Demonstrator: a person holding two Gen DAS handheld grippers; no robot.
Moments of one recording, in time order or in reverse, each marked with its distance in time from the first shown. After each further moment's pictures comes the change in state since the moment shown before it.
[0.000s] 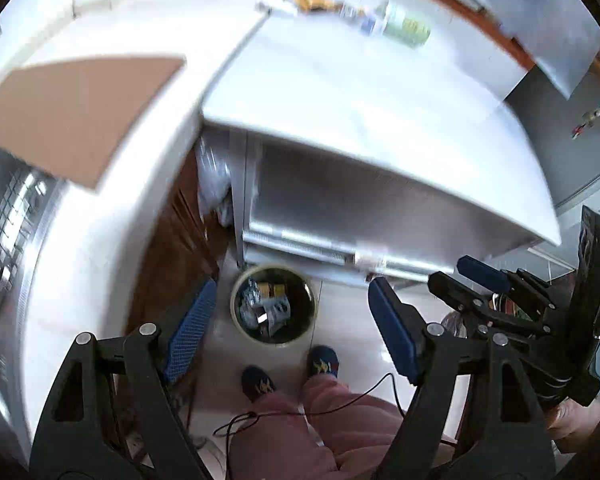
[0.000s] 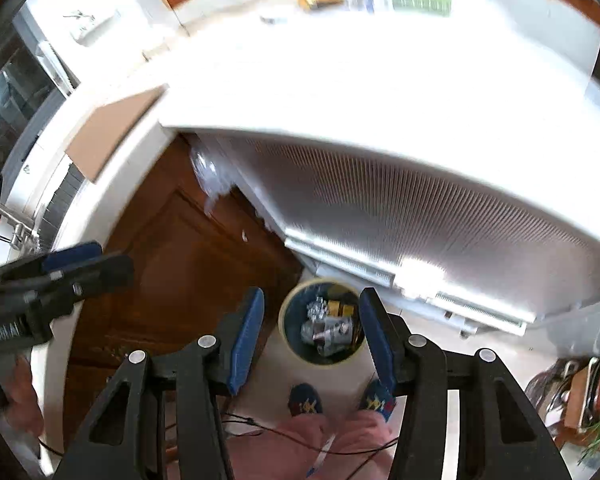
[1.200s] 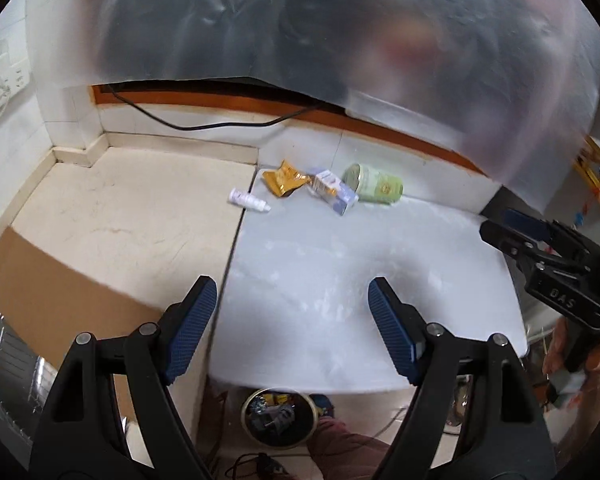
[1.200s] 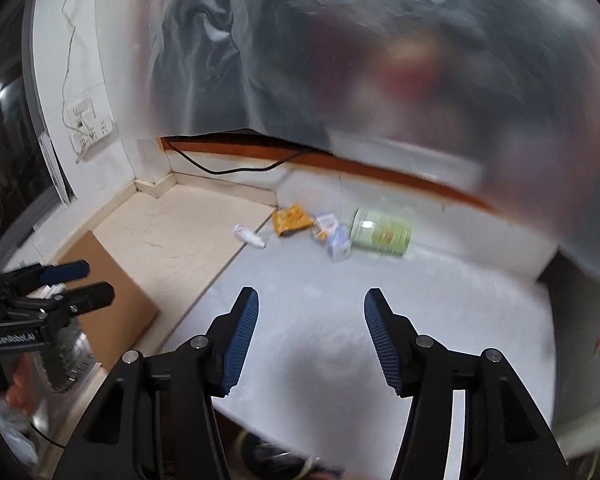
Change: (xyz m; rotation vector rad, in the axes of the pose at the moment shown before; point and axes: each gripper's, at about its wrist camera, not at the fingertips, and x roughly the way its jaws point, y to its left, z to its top) left arm -0.074 -0.040 0.236 0.085 -0.252 -0.024; right arm -0.182 -0.011 0.273 -0.111 -0.354 -0.136
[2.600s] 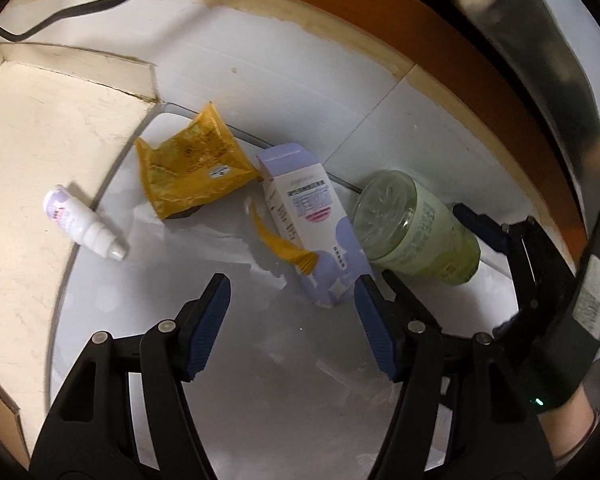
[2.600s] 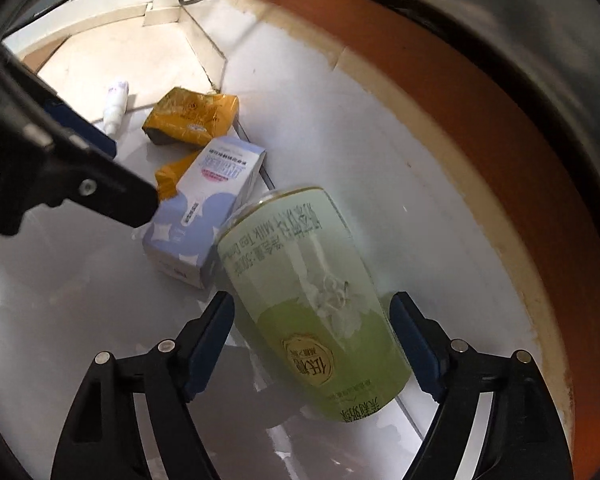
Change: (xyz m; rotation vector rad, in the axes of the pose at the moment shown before) left arm 0.349 -0.047 0.096 -0.274 0.356 0.000; right arm 0.375 -0.119 0.035 -0.667 0.175 0.022
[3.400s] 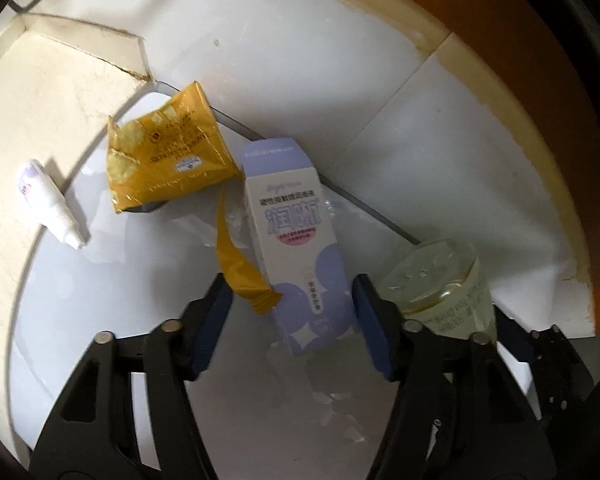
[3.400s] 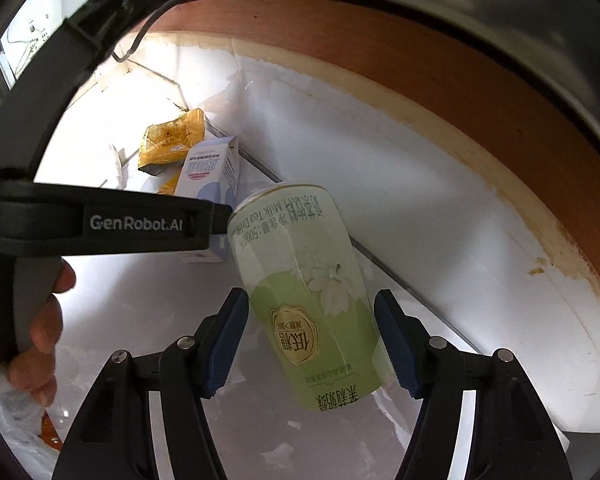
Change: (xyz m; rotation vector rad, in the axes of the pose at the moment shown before) left arm 0.038 -0.039 -0.005 -0.134 -0.012 0.086; right arm -0.012 -0.036 -0.022 0.390 0.131 0.208
